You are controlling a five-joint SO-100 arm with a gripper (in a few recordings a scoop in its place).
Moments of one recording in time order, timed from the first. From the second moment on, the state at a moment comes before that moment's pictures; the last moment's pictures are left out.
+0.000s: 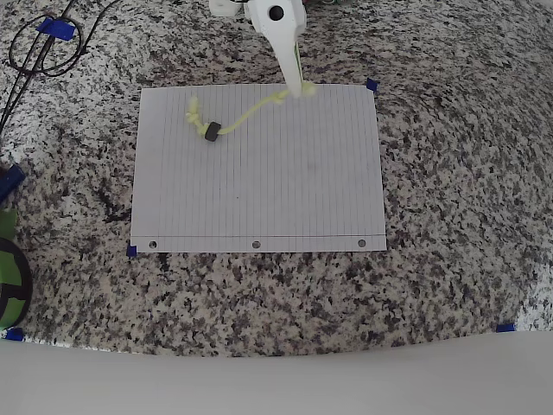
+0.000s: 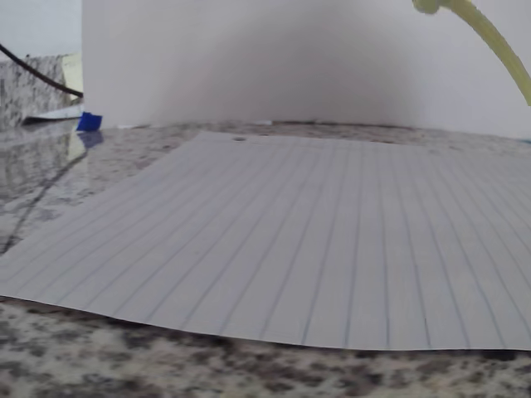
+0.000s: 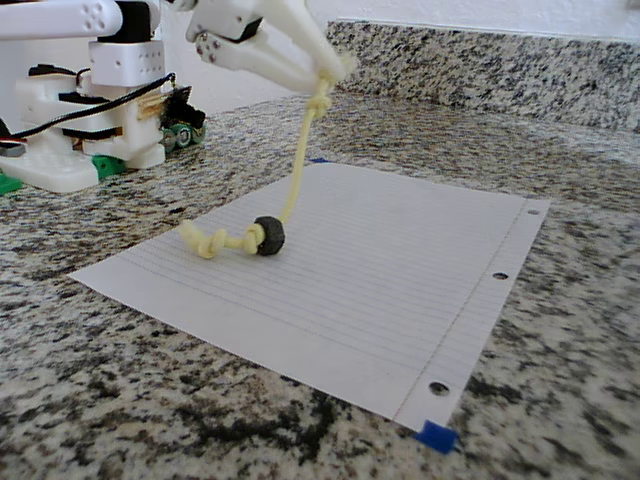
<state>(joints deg) -15.2 186.6 173.4 47.9 75.4</state>
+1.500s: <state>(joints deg) 8.9 156.9 156.5 50.0 -25.2</state>
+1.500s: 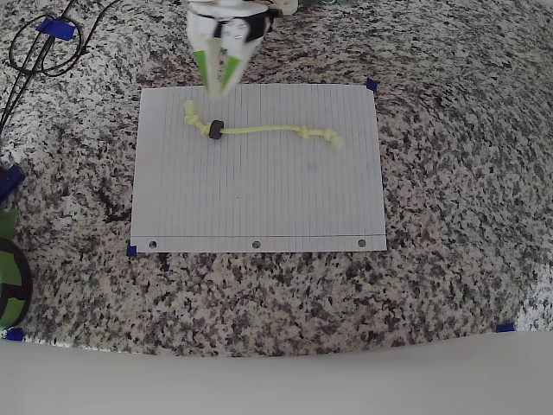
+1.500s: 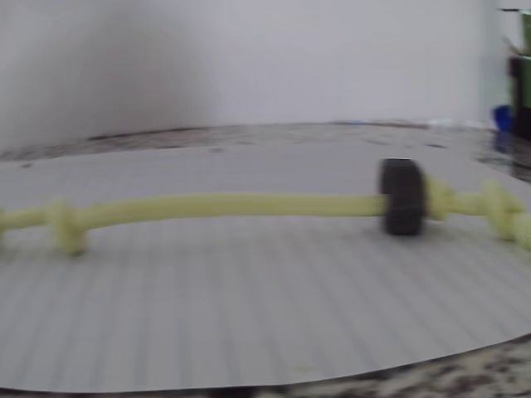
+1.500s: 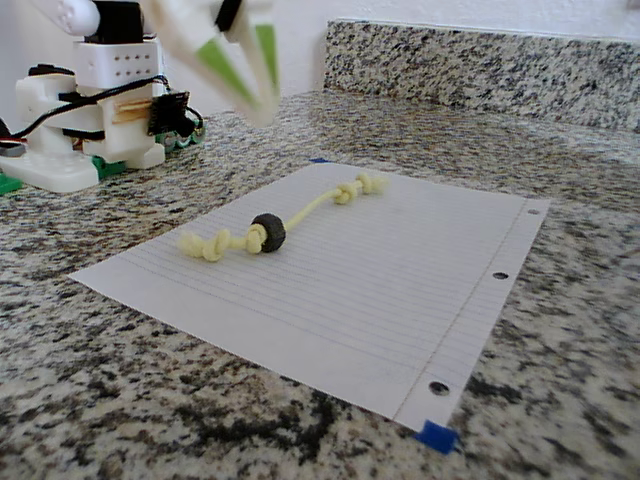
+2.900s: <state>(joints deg) 21.8 127.0 155.6 29.5 -72.8</state>
